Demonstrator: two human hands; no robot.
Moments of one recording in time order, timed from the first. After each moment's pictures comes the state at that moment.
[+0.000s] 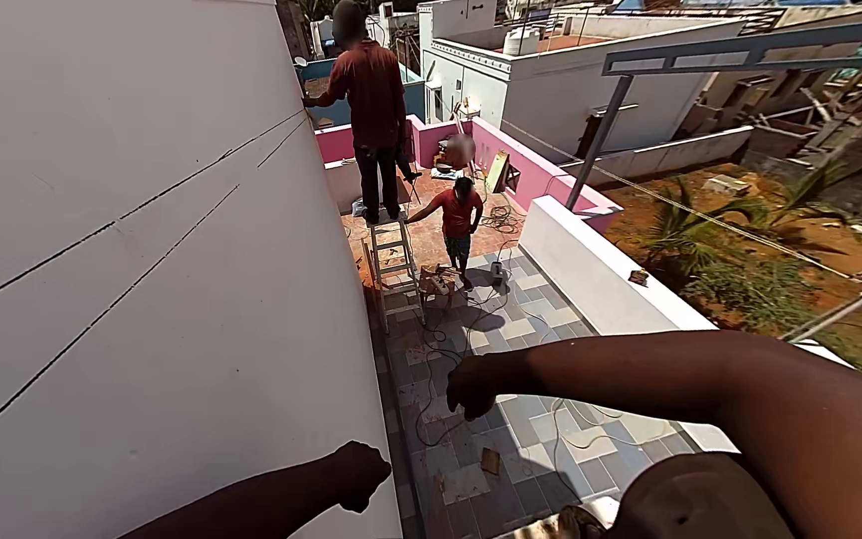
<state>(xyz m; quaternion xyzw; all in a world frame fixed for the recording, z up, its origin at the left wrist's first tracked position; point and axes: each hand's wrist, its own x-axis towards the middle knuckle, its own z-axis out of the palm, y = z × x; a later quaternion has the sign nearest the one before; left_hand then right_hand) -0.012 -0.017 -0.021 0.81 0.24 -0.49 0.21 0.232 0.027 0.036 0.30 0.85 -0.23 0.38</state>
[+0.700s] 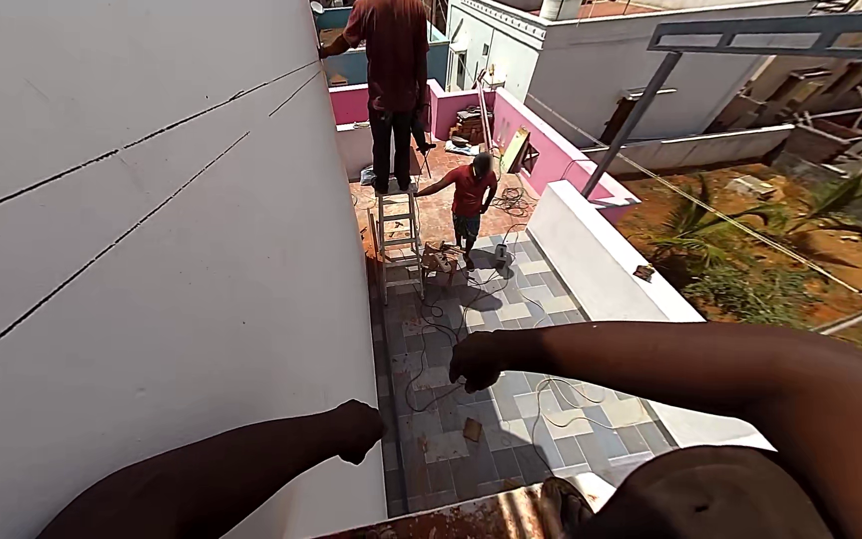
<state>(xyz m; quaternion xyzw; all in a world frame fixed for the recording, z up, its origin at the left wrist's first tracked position) -0.009 -0.016 -0.014 0.81 0.23 -0.49 0.21 0.232 0.028 0.031 0.31 0.84 -0.24 0.39</state>
